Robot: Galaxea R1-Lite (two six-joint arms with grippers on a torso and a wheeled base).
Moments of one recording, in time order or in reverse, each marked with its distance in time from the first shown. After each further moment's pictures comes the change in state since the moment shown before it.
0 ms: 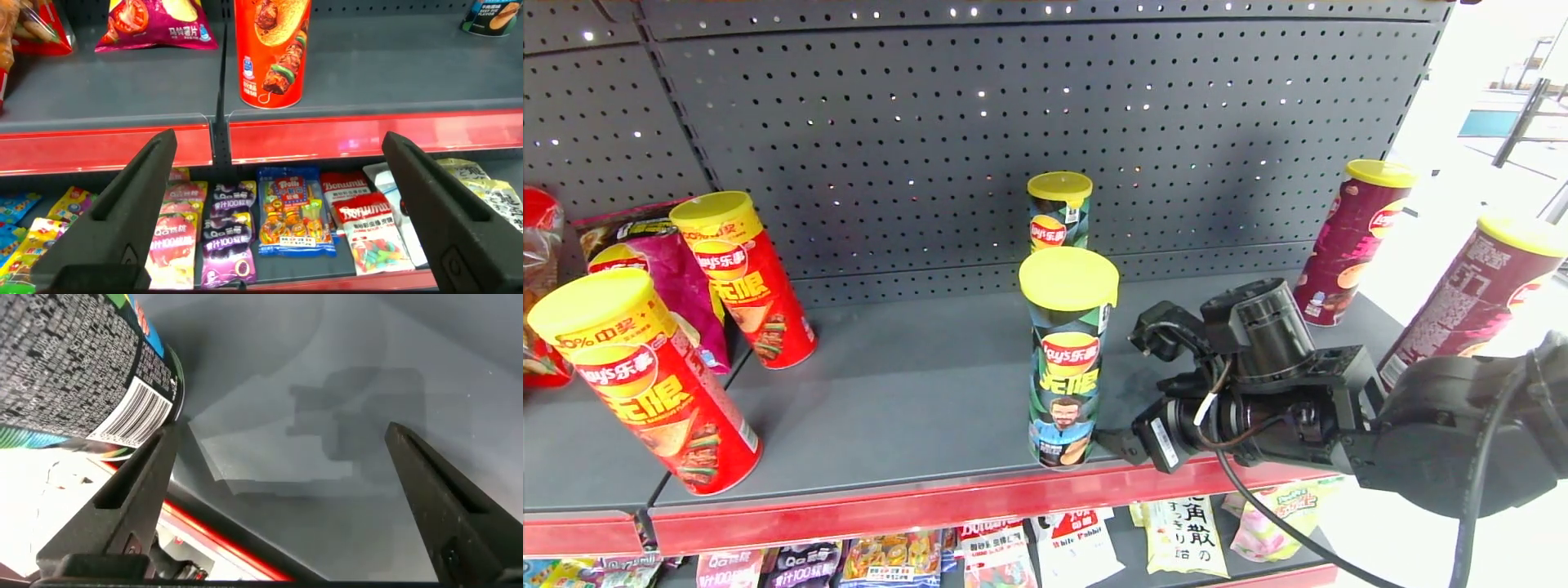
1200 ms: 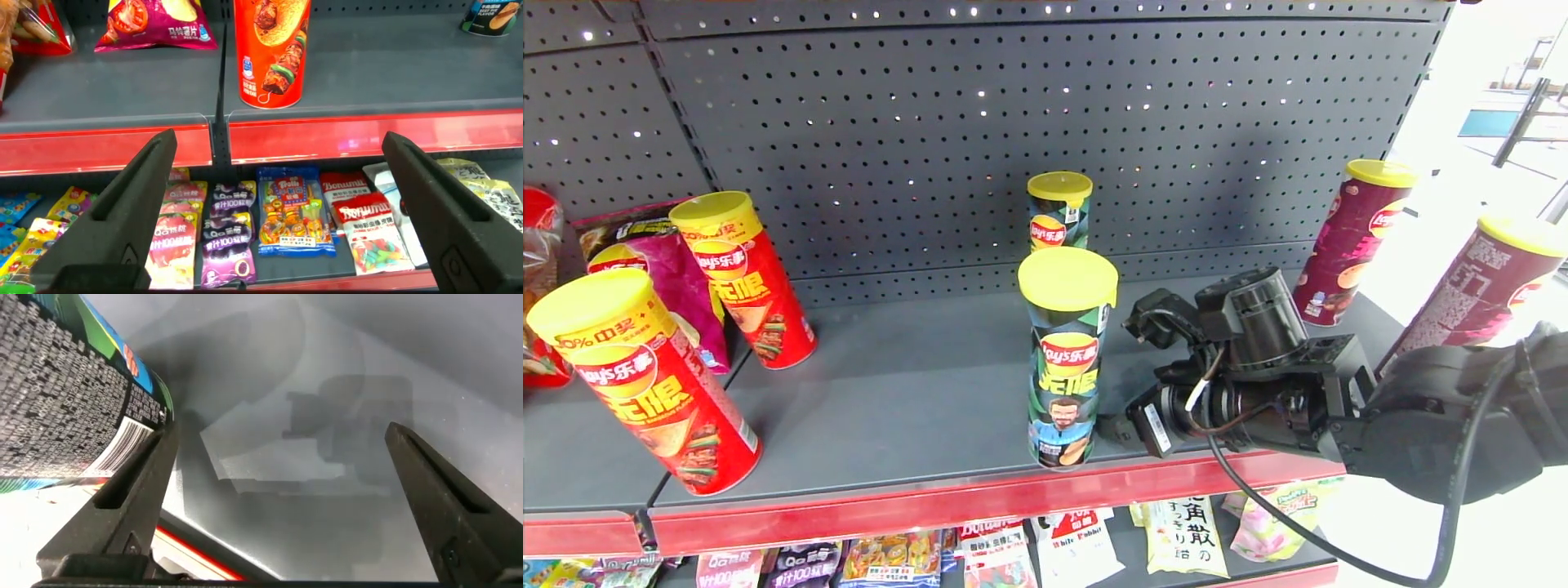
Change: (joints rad) left arm 0.000 0.000 0.000 0.000 0.000 0.000; right arm 0.001 0.014 -0.040 -0.001 -0.027 -0.002
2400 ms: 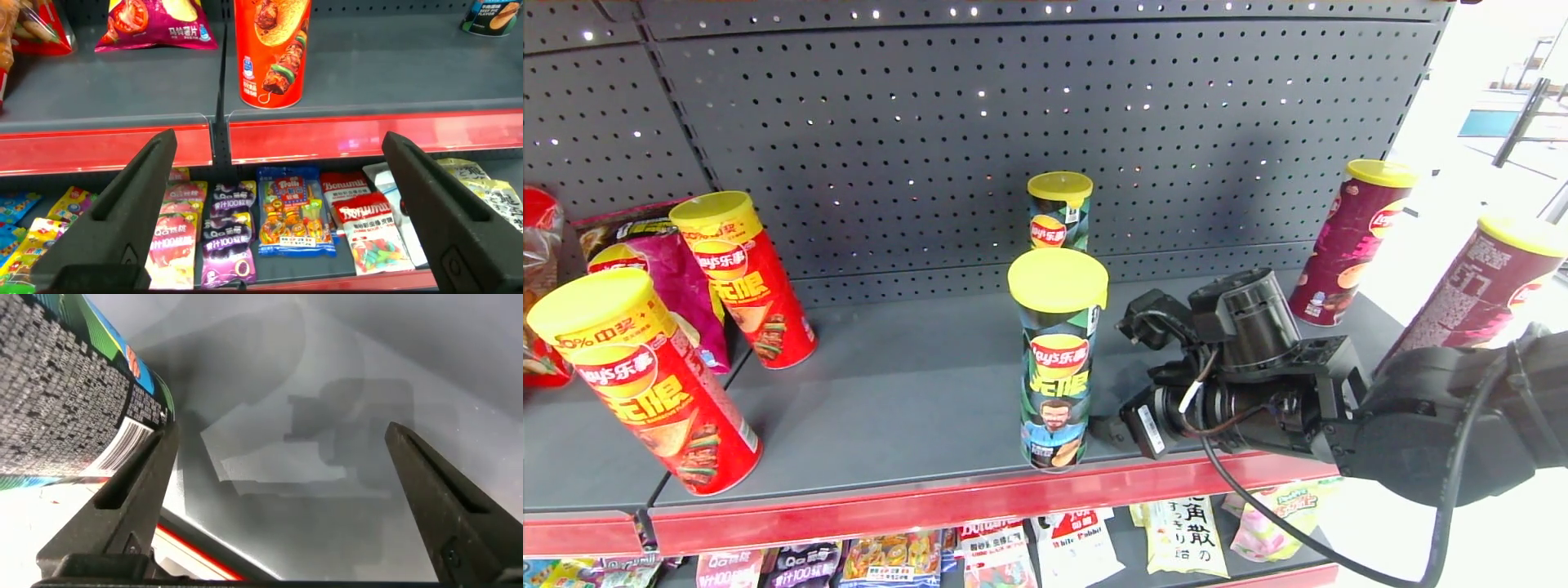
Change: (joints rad) left arm 0.000 0.000 0.000 0.000 0.000 0.000; right arm 0.010 0.008 -0.006 -0.008 0.000 0.001
